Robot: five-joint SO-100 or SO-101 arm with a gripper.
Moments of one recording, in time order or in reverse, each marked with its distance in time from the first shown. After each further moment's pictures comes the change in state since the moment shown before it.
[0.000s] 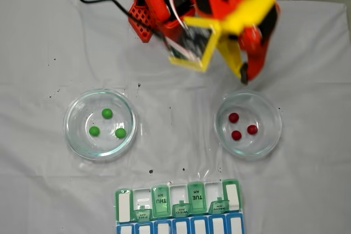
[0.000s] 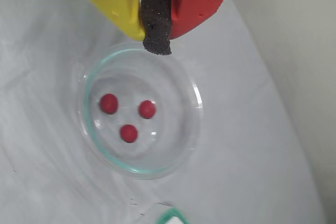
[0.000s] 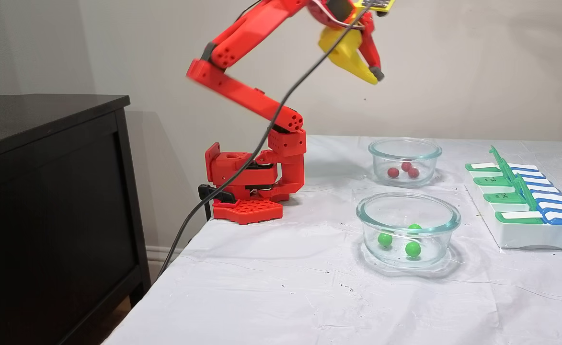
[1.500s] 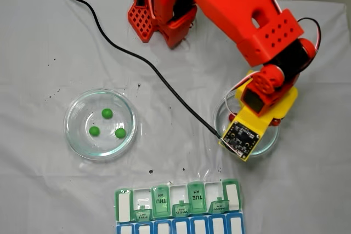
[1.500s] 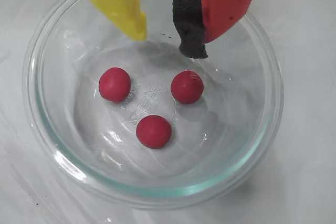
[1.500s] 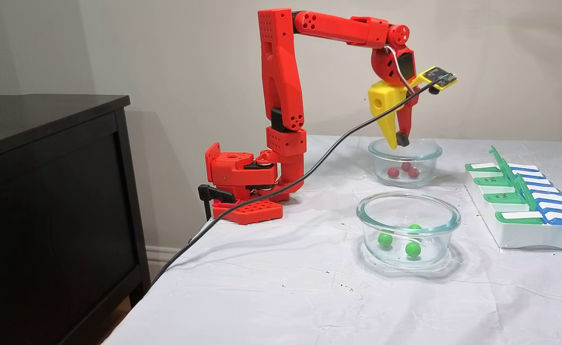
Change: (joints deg) arm -2.7 -23.8 -5.4 -13.8 5.4
